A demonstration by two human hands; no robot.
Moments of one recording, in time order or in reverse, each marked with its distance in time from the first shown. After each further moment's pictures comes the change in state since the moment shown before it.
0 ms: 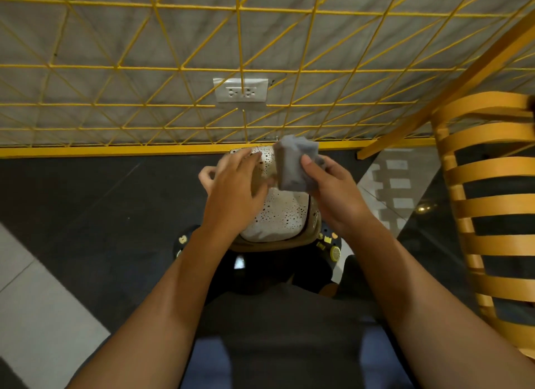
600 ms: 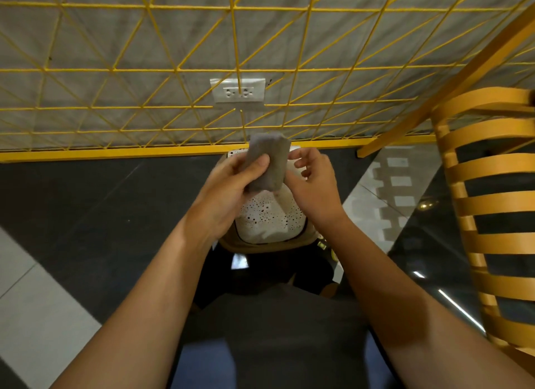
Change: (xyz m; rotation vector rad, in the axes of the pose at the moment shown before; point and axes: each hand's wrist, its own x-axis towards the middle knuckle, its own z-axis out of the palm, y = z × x) left_hand 0.006 0.016 -0.025 -1.345 -0.281 -0.450; right_hand 0.001 0.007 0.018 -0.702 0.165 -0.300
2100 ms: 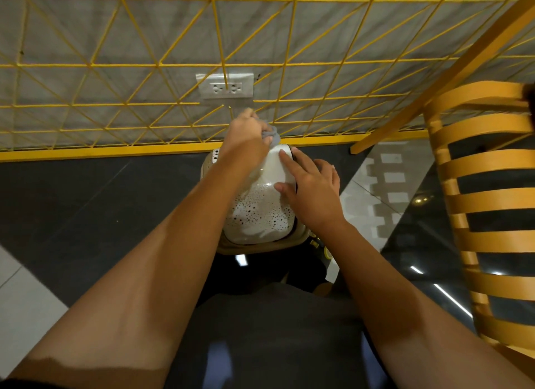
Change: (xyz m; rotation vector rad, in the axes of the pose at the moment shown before) left_hand 0.096 0.001 0.026 1.310 0.168 0.349; right_hand 0.010 0.035 -0.012 -0.787 -0.157 -0.146
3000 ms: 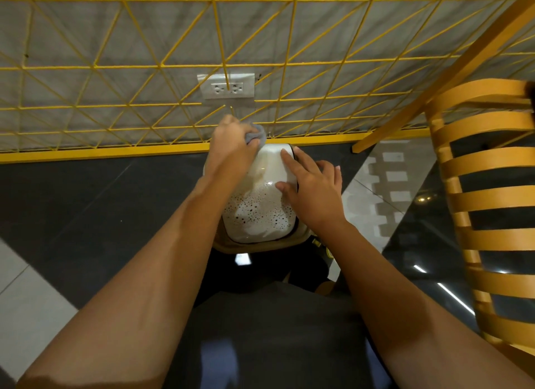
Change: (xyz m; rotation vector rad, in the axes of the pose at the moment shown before) left_hand -0.022 -0.010 -0.012 -0.079 0.136 -0.036; right_hand -0.002 0.000 0.000 -0.005 0.002 0.026
